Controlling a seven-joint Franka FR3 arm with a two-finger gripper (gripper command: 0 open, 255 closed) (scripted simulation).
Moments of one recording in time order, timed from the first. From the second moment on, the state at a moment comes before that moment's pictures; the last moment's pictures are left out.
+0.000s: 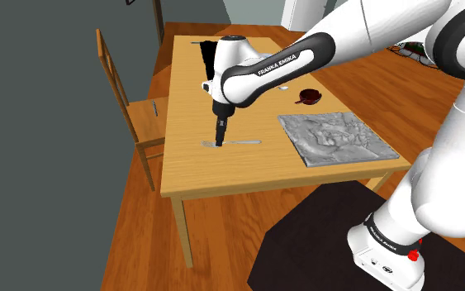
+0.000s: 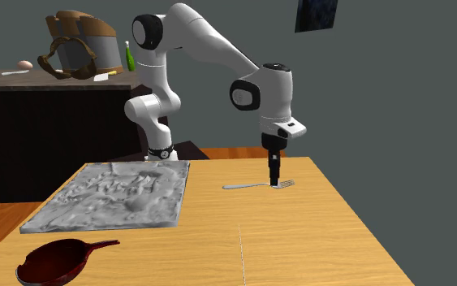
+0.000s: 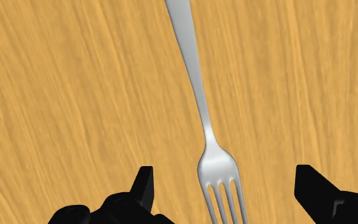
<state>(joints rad) 0.25 0.21 0.11 -2.01 0.03 2.28 -0.49</state>
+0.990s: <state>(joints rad) 0.25 0.25 0.11 -2.03 0.02 2.35 -0.49</state>
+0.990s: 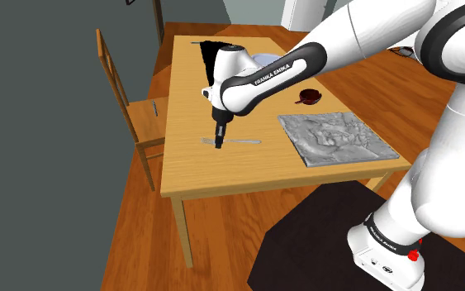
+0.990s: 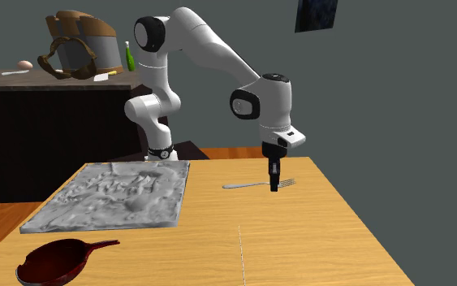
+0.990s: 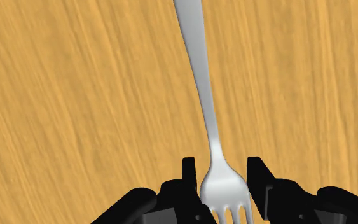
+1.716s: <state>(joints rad) 0.25 0.23 0.11 -2.02 0.02 2.31 -0.50</state>
